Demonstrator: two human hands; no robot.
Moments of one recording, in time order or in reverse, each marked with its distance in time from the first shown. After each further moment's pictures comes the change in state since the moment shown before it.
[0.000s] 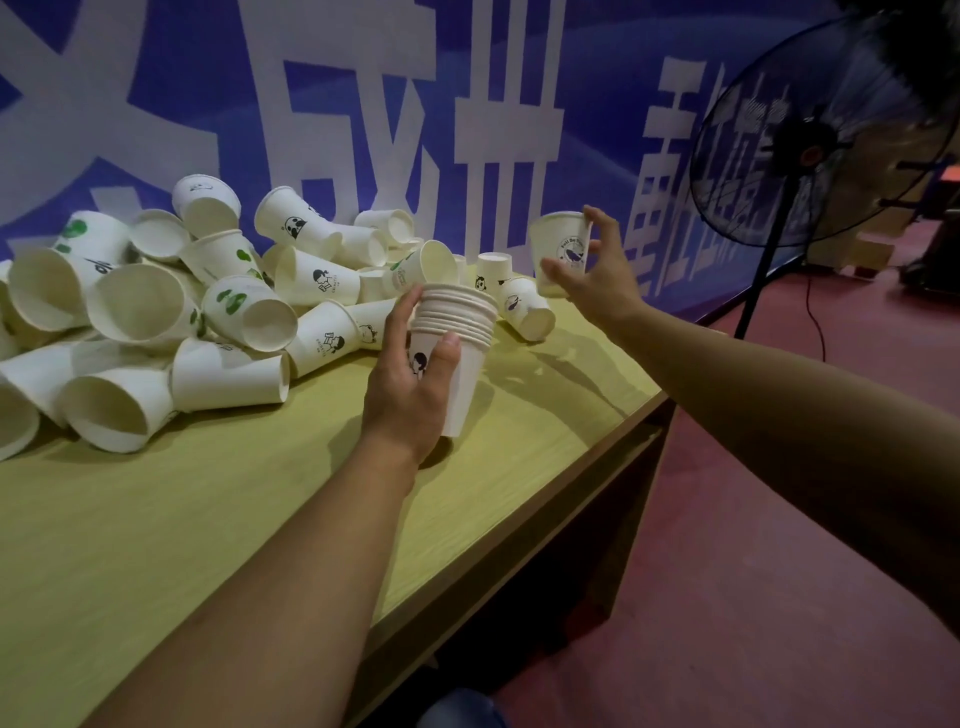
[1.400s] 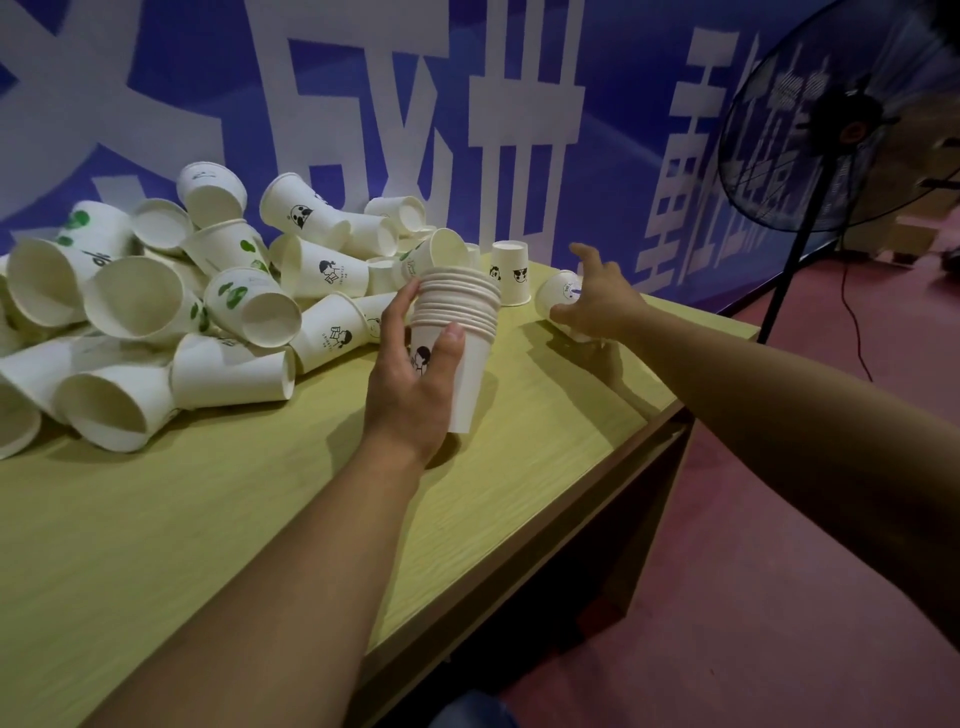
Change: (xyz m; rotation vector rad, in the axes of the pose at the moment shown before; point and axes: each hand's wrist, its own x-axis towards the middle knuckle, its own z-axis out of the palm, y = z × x) left_hand 0.008 -0.010 0.001 -0.019 0.079 -0.003; right_hand 0.020 0.030 0.024 -0.610 -0.275 0.187
